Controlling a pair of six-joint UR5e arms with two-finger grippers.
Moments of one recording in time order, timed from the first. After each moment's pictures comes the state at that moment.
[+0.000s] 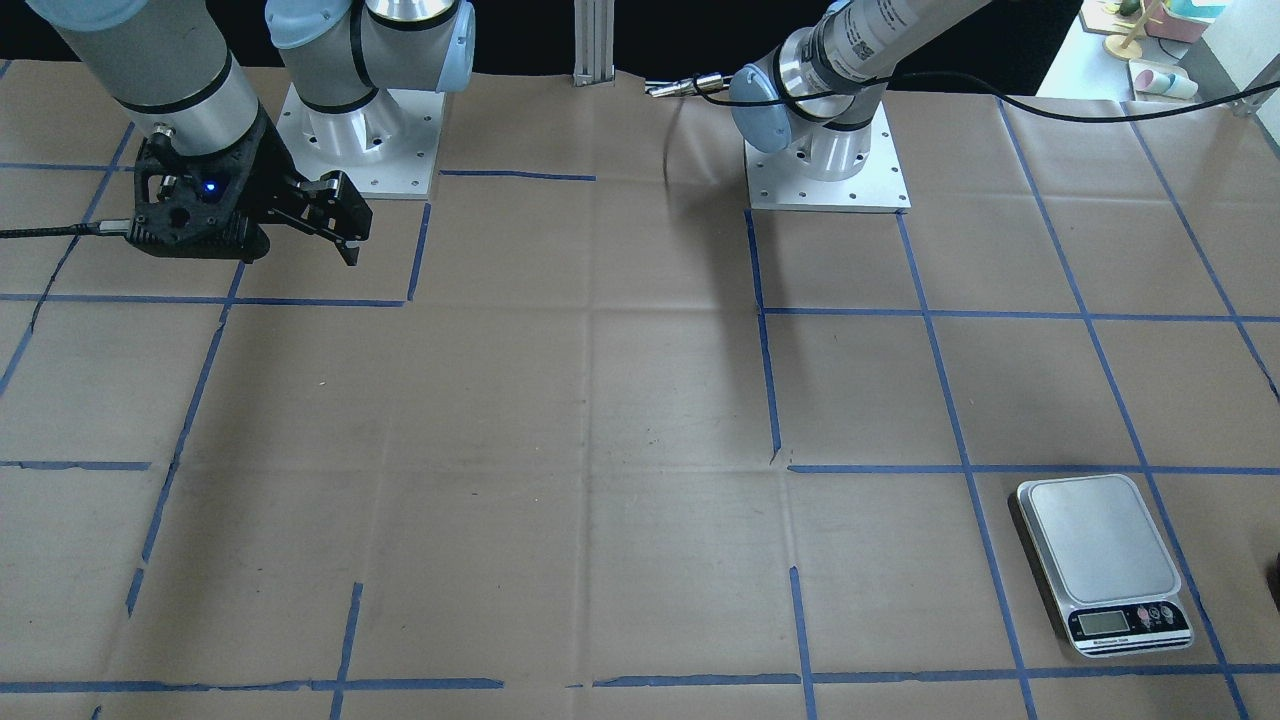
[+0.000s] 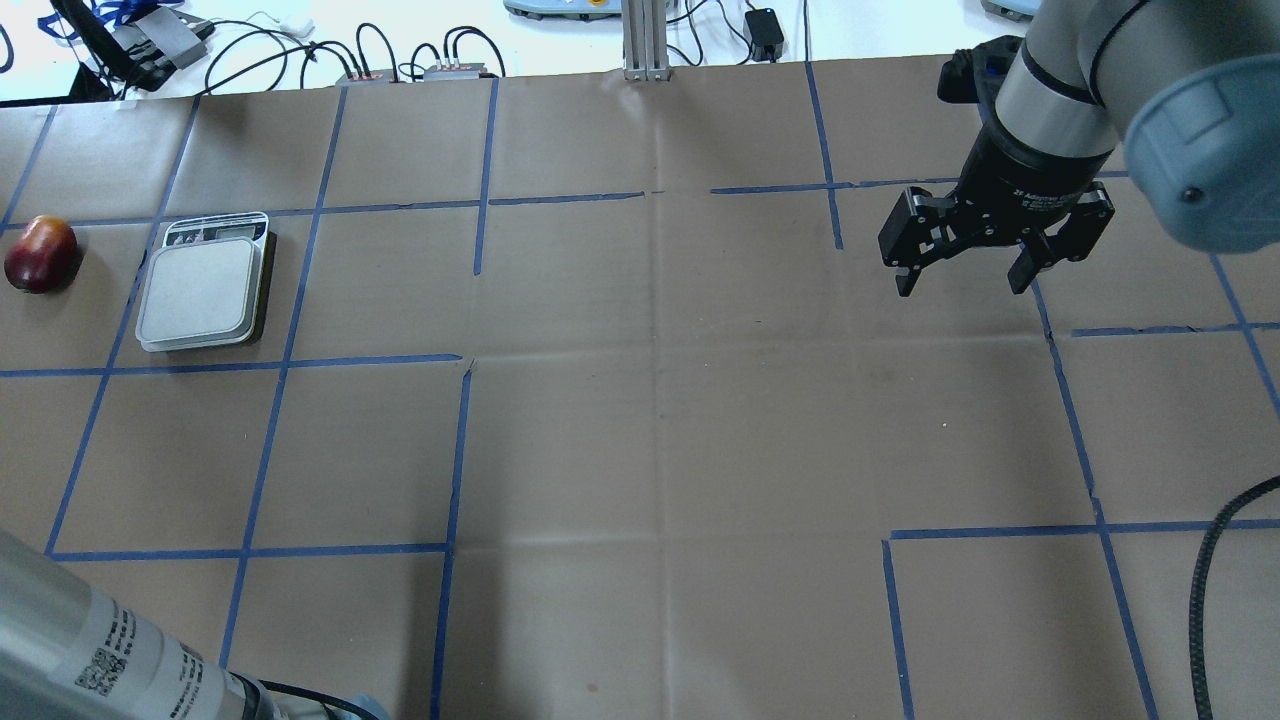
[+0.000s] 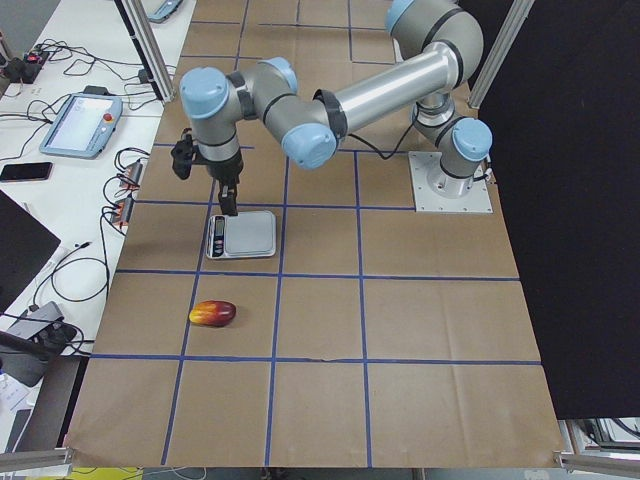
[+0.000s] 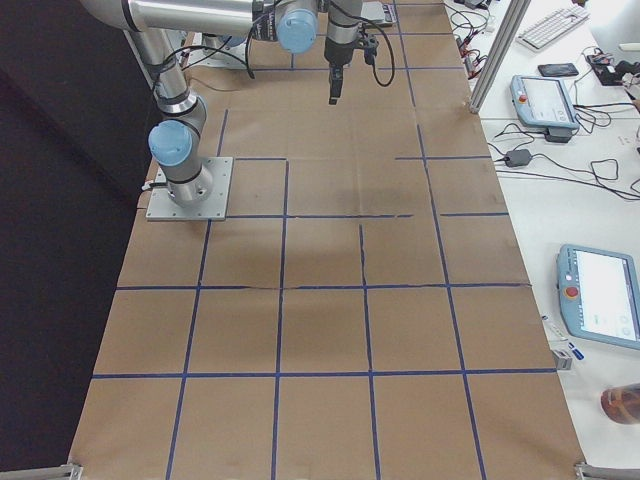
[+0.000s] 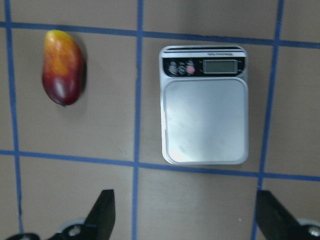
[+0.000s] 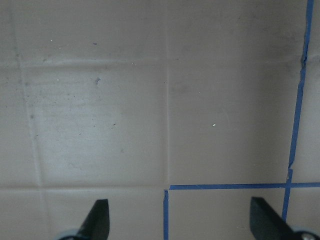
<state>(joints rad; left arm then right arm) -0.89 -2.18 -0.93 -1.57 1.57 0.60 1.53 -1.60 1.68 -1.57 -1.56 -0.02</state>
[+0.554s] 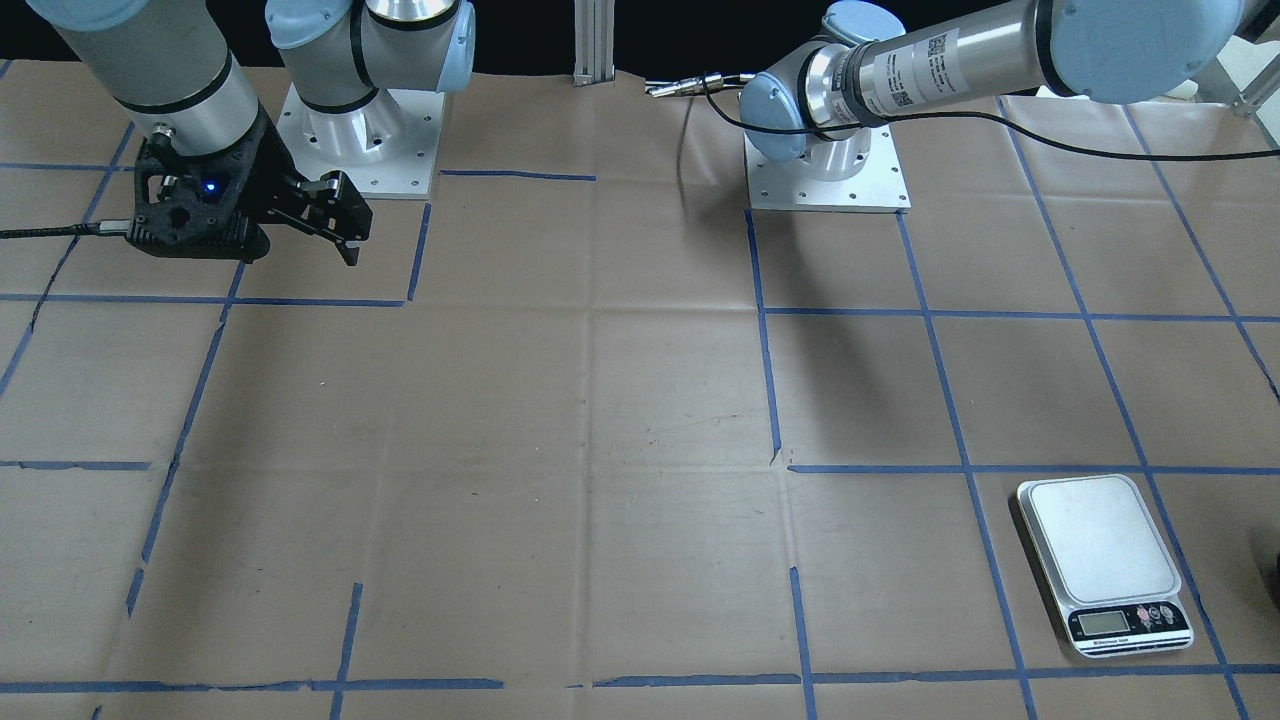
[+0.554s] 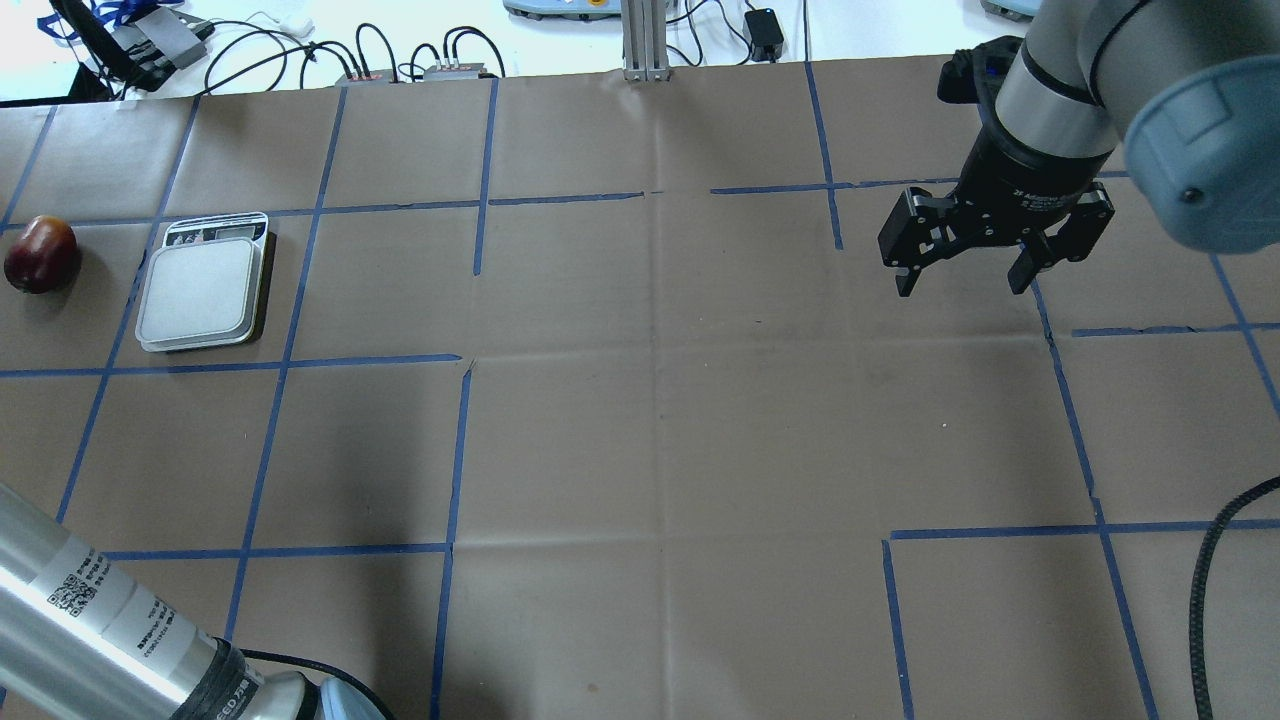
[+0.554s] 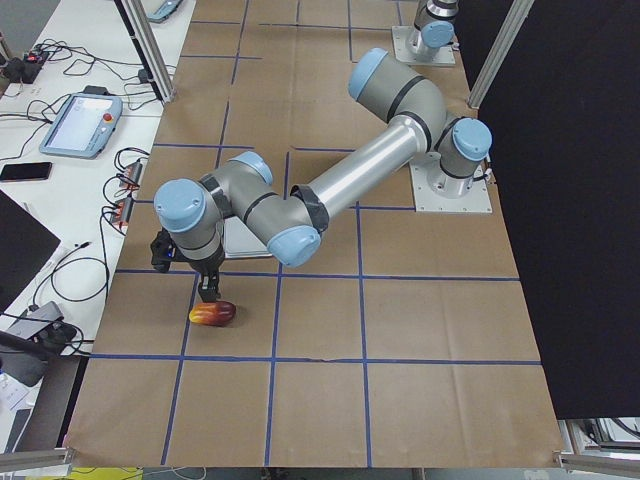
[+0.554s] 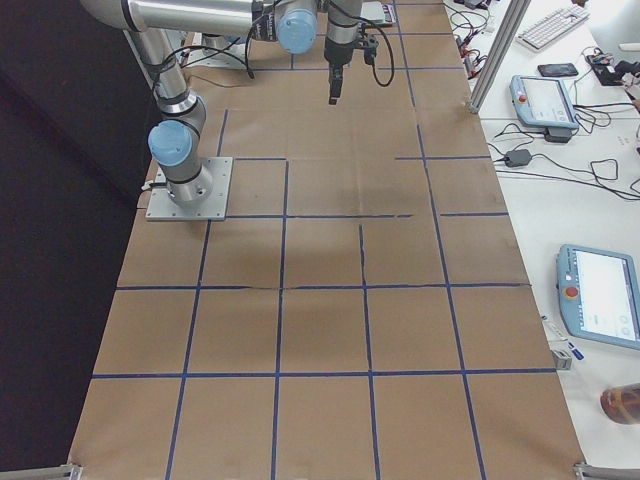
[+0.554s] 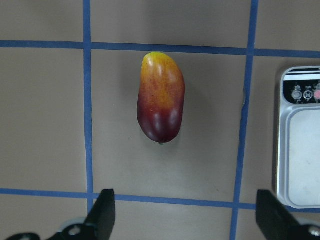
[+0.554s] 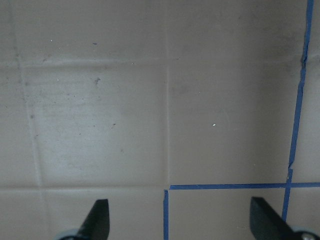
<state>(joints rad) -0.79 -2.39 -0.74 -1.57 1.57 0.74 1.53 -1.60 1.68 -1.57 -1.56 -0.02</state>
